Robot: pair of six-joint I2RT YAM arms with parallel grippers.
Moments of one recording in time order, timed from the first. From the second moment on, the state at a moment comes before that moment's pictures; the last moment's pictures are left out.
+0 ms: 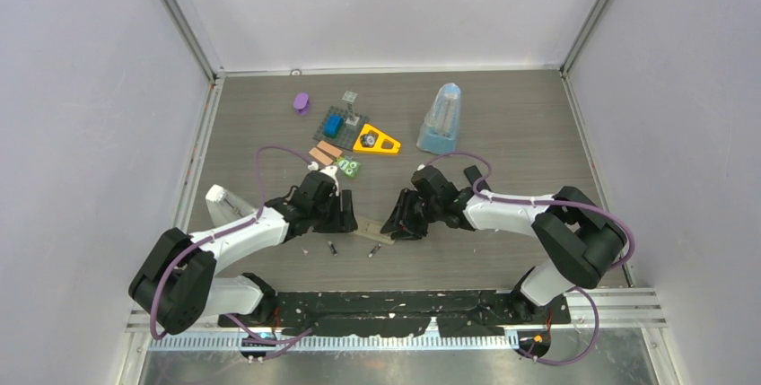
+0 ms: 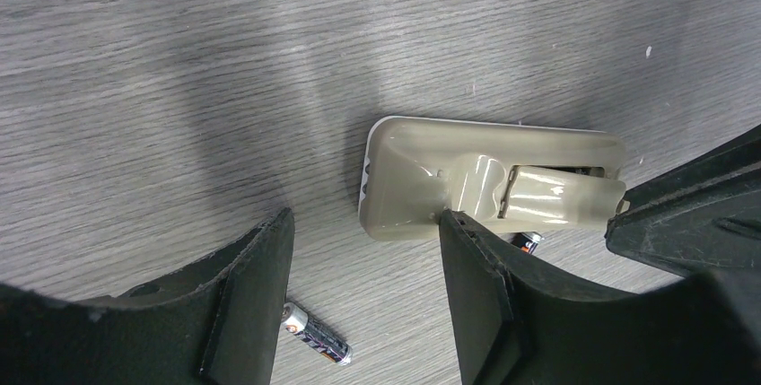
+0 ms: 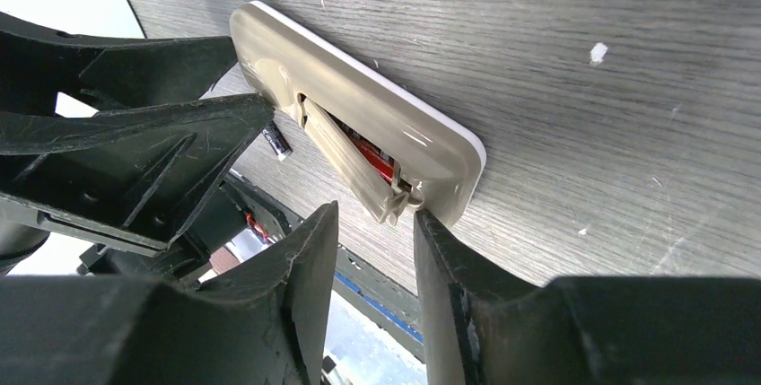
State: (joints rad) left arm -0.62 1.27 0.55 -0.21 0.06 -0.57; right arm 0.78 1.55 0.70 -0.03 -0.34 1.14
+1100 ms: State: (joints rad) left arm -0.62 1.26 0.54 -0.21 0.06 -0.57; right arm 0.80 1.54 0.76 -0.16 -0.29 1.09
